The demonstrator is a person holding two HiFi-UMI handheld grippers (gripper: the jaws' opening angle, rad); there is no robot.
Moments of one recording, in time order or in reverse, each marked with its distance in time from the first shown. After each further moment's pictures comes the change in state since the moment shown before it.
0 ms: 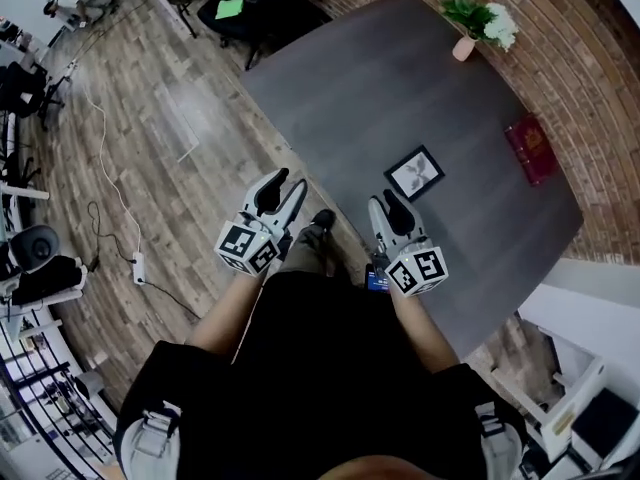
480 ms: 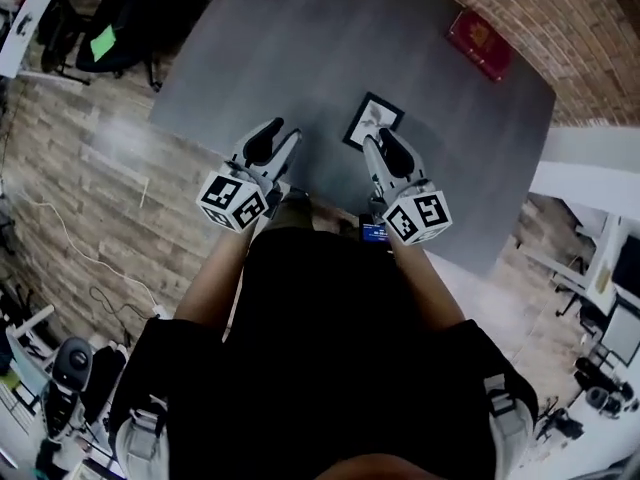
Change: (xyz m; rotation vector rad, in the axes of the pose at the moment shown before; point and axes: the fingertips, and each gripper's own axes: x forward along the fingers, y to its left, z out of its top) left arm 0.177 0.005 -0.013 -0.087 0.252 -0.494; right arm 0.033 -0.100 0.042 -0.007 -0.066 -0.461
